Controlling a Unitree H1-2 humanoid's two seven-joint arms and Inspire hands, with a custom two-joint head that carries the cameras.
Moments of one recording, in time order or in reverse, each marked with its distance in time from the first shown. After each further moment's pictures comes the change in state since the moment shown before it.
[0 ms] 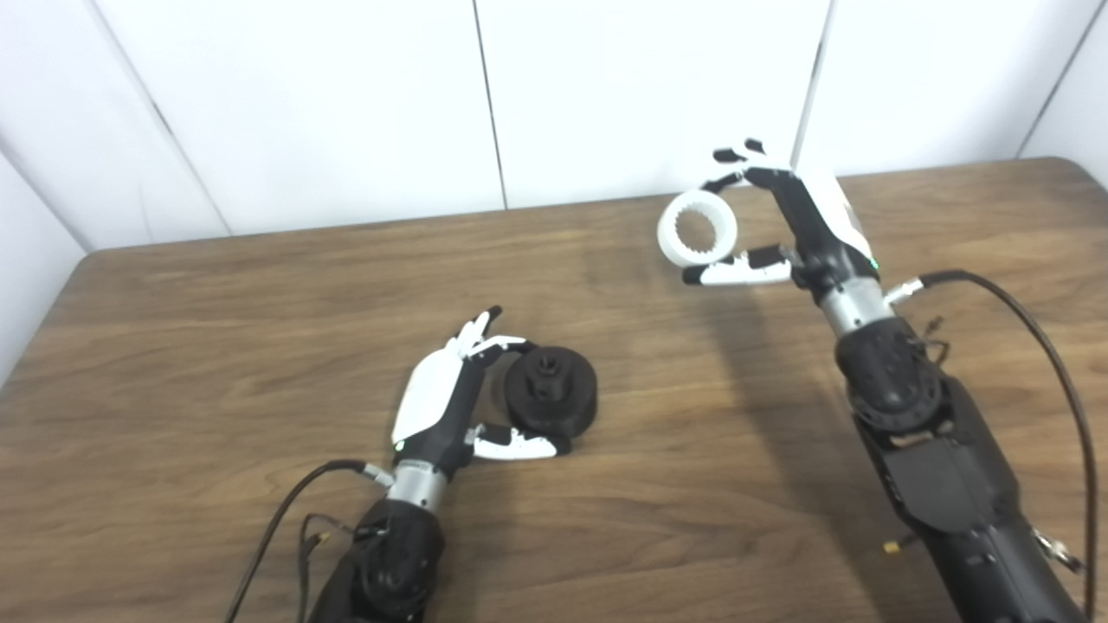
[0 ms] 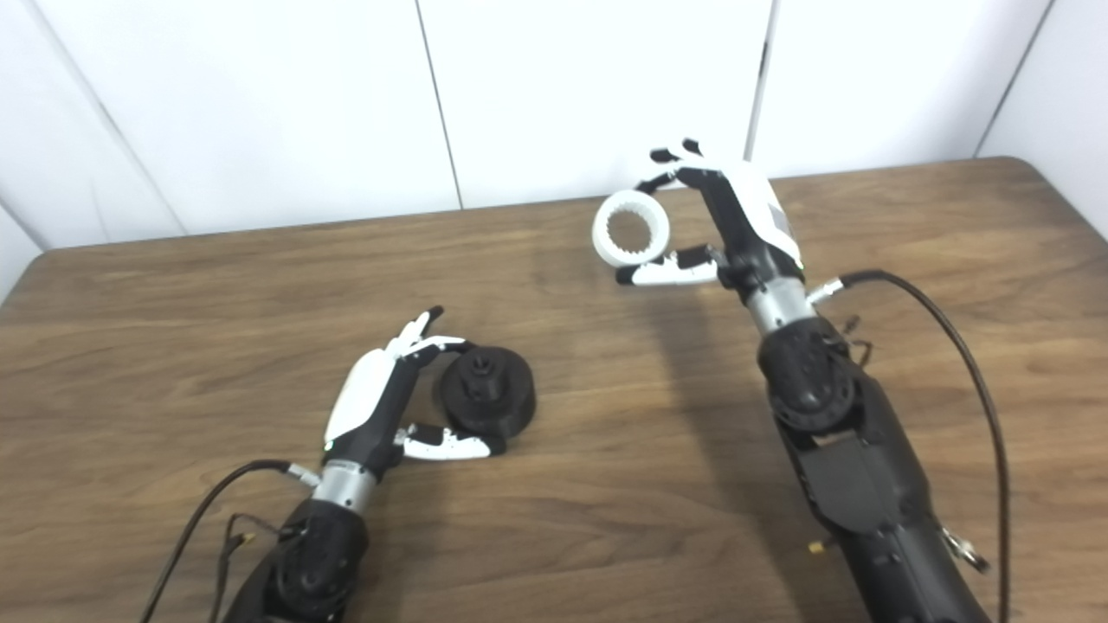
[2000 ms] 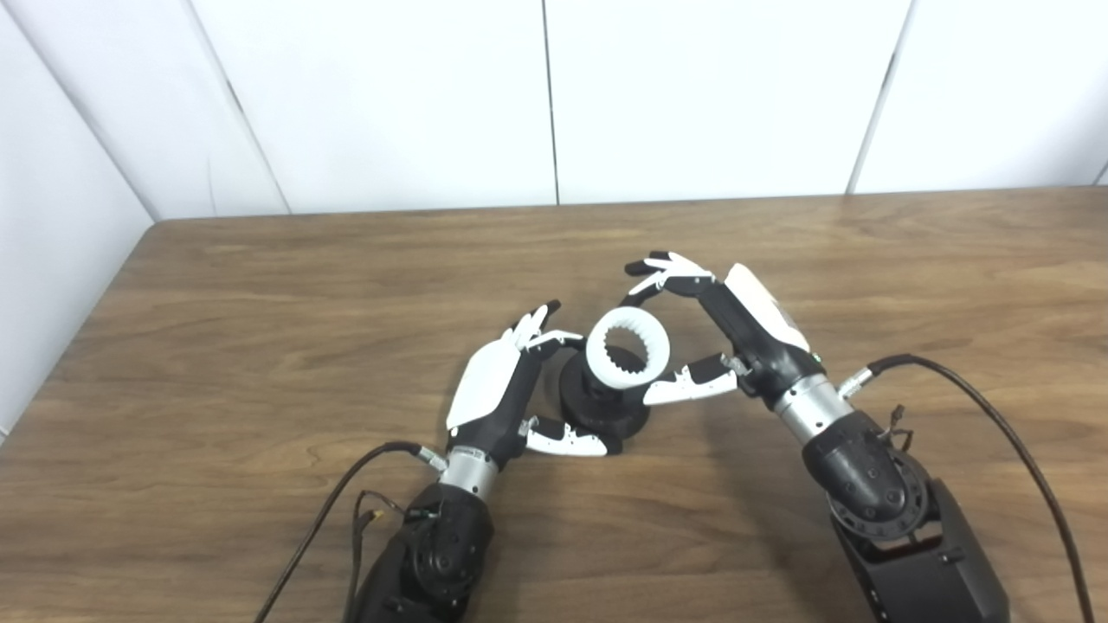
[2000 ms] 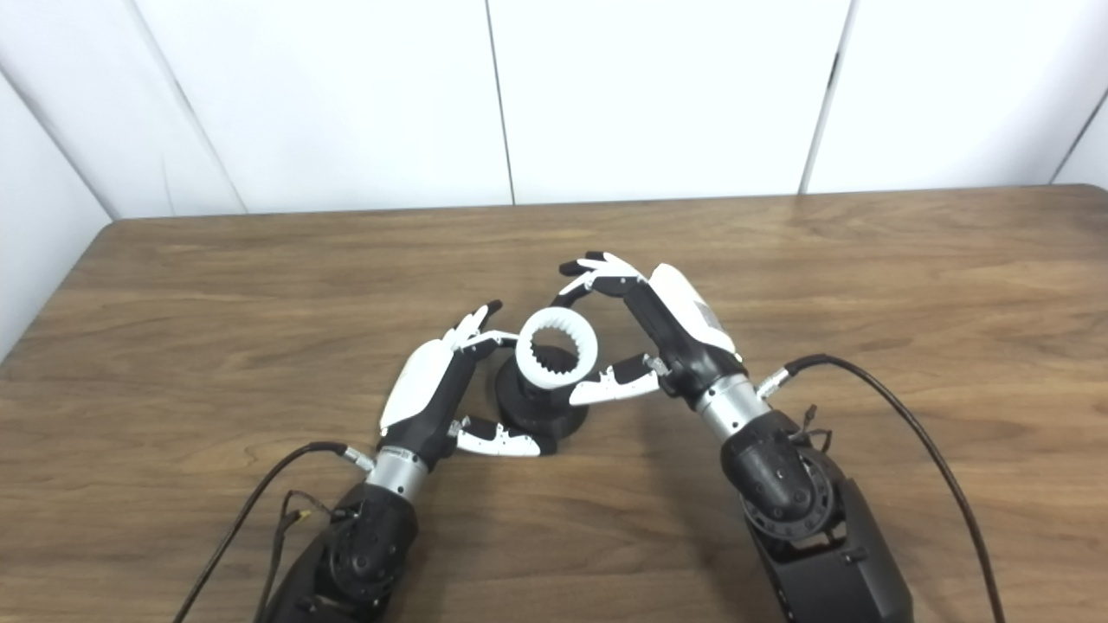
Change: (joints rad) left arm -0.005 -0.027 -0.022 0.005 0.013 0.012 0.003; right arm 0.121 0.110 0.133 -0.190 -0.039 0.022 0.220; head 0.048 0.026
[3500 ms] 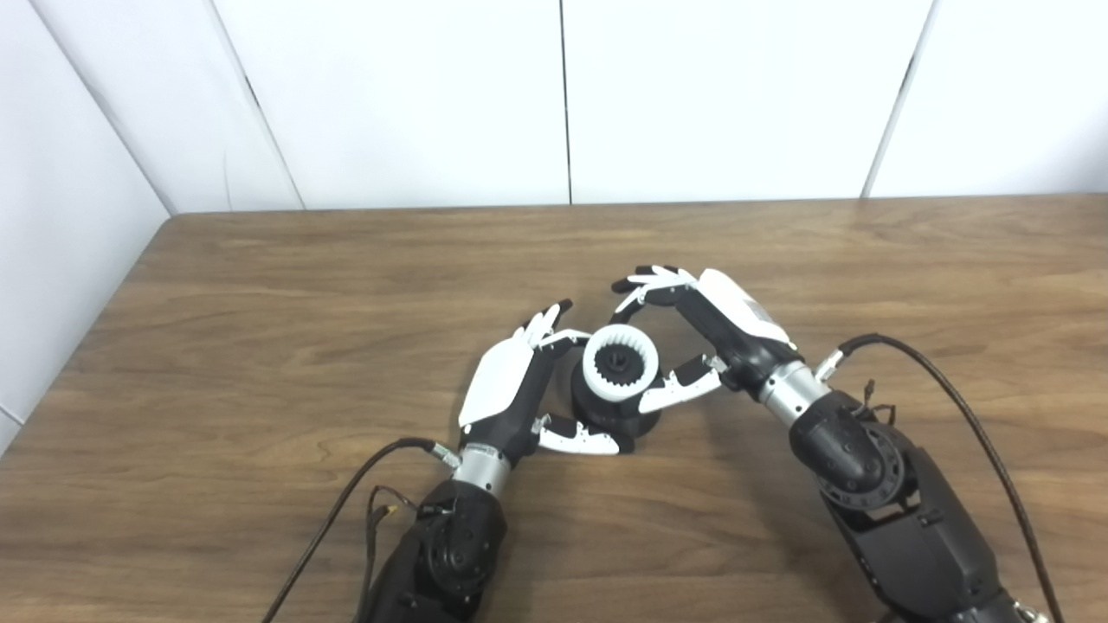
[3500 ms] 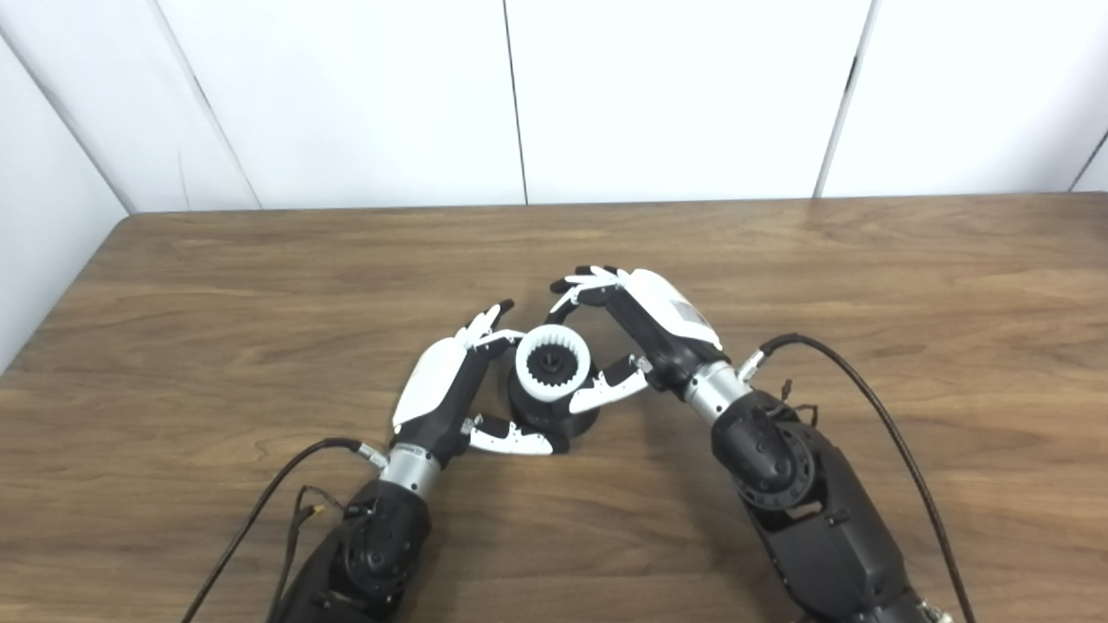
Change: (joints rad) left arm -0.001 -0.016 0.001 0.001 0.019 0.024 0.005; right arm -0.107 -0.036 0.082 0.148 -0.061 -0.016 0.046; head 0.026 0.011
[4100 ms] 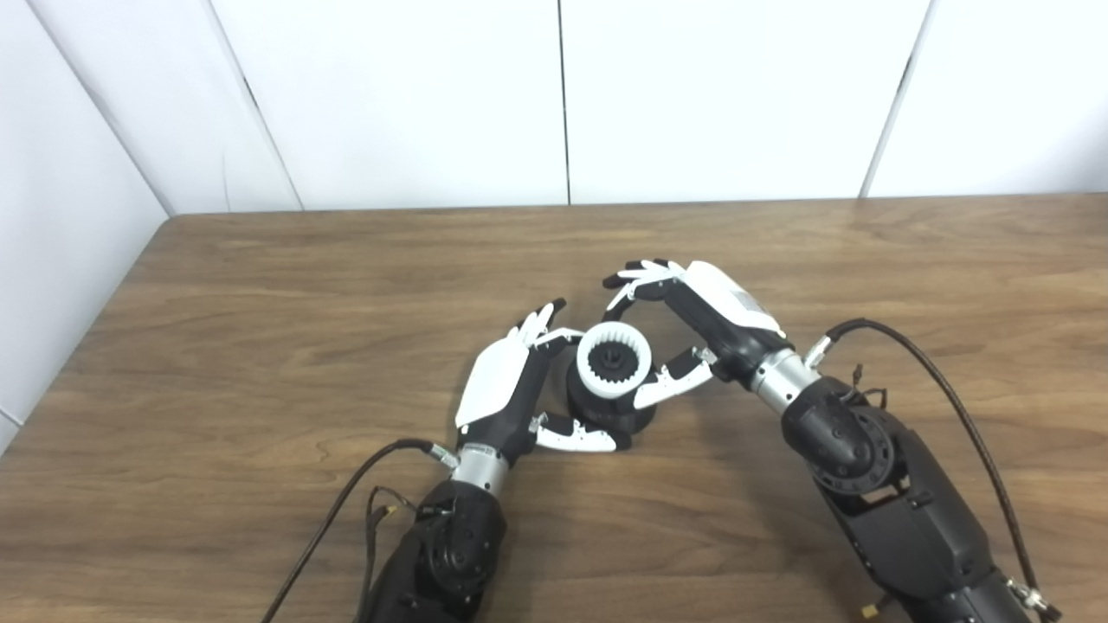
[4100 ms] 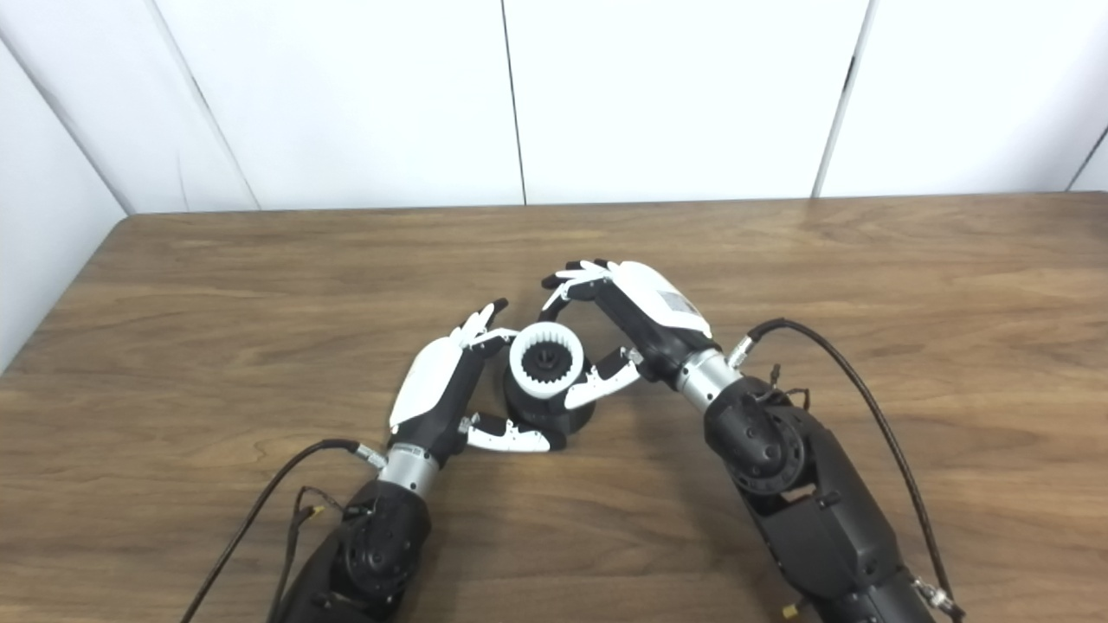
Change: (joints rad) left arm 0.001 0.000 -0.002 0.000 0.001 0.012 0.019; right arm -0.030 -0.002 0.028 0.029 -0.016 -0.008 0.000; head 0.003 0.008
